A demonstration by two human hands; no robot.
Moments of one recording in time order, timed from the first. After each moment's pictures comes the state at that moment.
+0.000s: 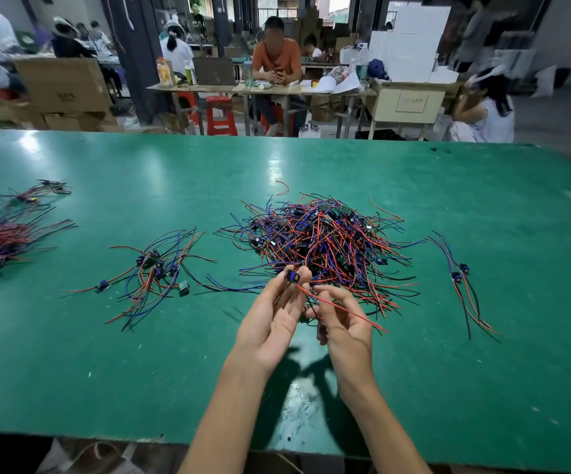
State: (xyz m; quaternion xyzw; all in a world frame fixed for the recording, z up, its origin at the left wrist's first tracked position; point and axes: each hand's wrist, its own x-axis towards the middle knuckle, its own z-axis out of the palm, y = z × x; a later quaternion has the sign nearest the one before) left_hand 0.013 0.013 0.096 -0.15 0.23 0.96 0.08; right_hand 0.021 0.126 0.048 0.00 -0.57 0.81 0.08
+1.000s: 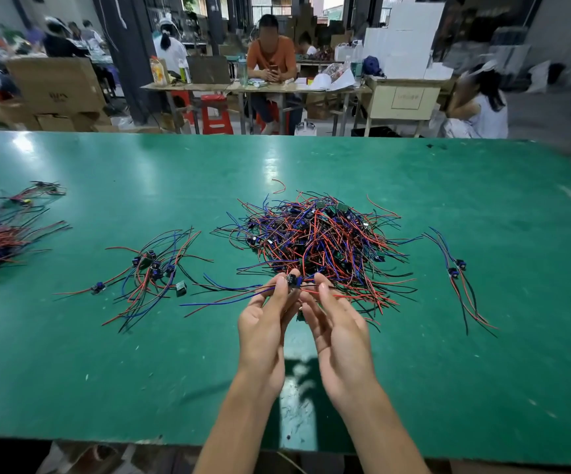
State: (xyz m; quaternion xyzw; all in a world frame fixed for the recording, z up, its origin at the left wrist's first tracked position) left_hand 0.030 0.028 0.077 -0.10 0.36 0.93 -0.07; right_hand 0.038 0.114 0.088 -0.11 -0.35 0.93 -0.04
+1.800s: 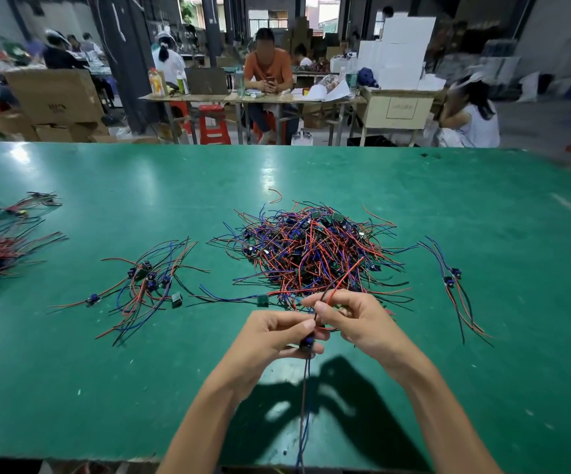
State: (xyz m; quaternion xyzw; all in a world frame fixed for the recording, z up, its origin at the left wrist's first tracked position) left_hand 0.028 -0.005 0.079 0.06 0.65 0.74 0.15; right_hand -0.004 0.182 0.088 0.16 -0.73 0.66 -0.09
